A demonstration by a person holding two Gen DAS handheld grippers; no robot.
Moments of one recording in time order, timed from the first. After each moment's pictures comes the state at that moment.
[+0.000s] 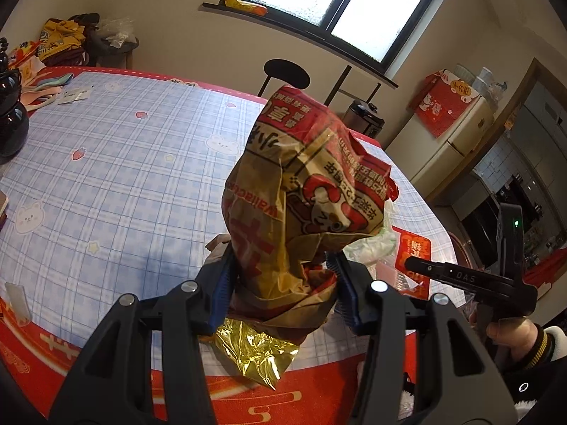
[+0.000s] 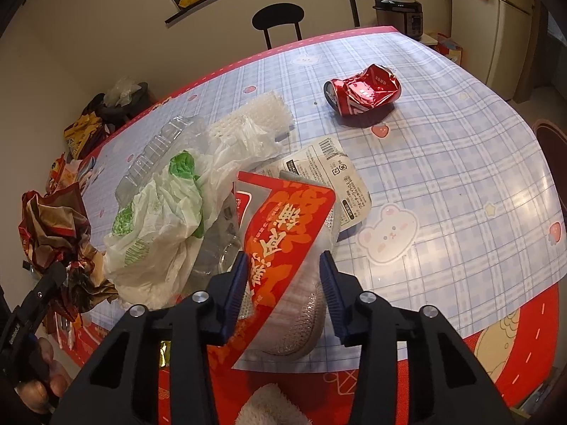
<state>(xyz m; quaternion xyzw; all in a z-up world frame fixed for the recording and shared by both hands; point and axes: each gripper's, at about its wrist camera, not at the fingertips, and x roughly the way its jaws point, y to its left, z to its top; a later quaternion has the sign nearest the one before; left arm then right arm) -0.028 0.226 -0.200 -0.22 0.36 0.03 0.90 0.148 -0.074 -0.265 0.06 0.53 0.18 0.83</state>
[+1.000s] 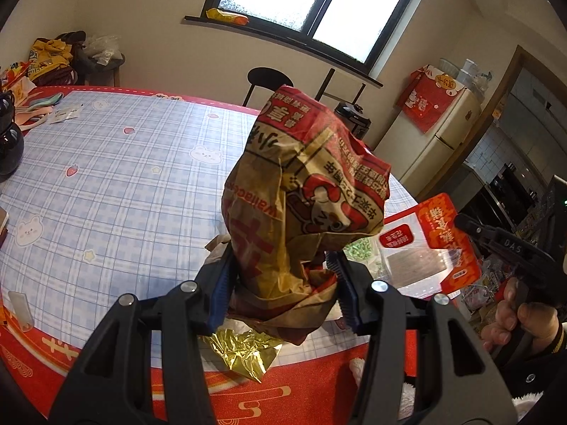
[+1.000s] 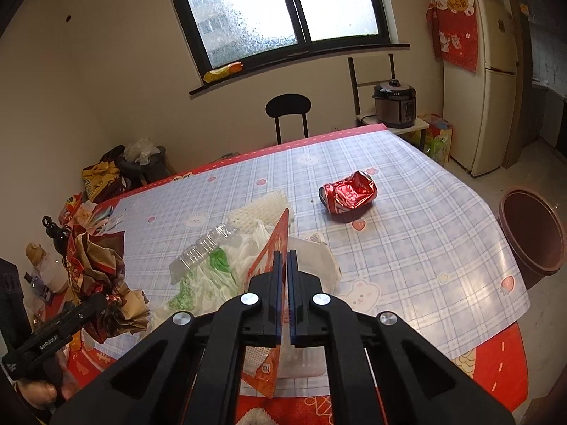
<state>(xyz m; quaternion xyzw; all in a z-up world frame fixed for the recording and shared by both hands) -0.037 0.222 -0.192 -0.20 0.35 0.01 0.92 0.108 -0.111 -0.179 0.07 0.36 0.18 0.91</state>
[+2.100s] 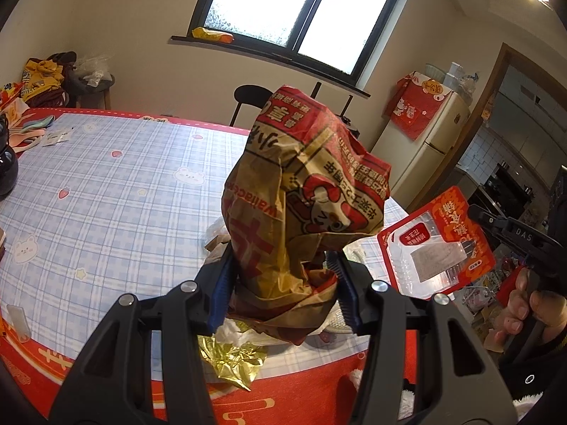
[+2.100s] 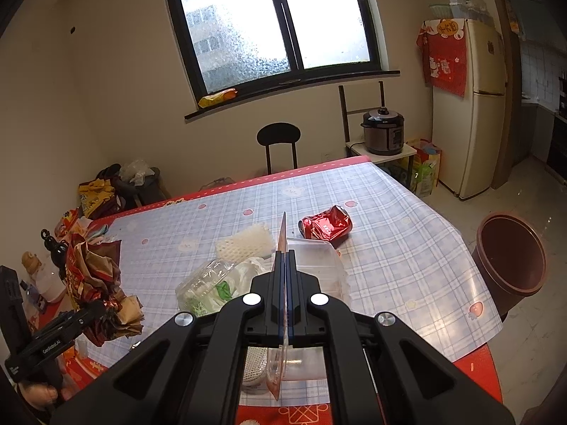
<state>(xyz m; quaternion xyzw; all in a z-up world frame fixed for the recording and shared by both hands) -0.037 0.207 -0.178 -0.18 0.31 -0.01 0.93 0.100 -0.148 -0.148 0.06 0.31 0.17 0.93</state>
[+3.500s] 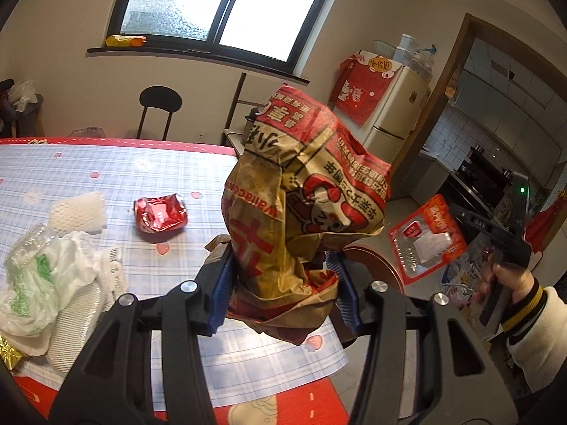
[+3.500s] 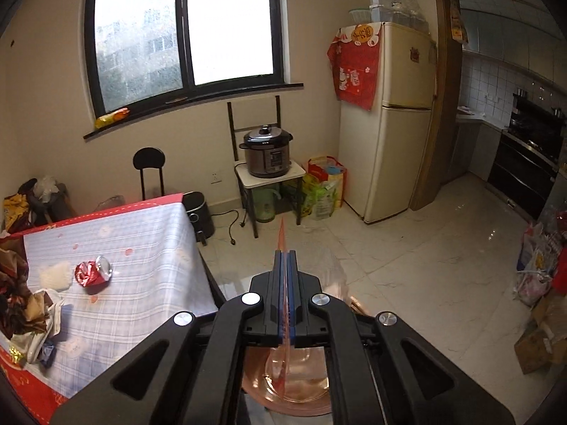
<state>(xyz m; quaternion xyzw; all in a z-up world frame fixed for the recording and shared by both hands) 0.117 -0.134 -0.142 -0.16 0.31 -0.07 0.94 0.285 -0.553 -0.133 0.01 0.30 0.05 0.95</state>
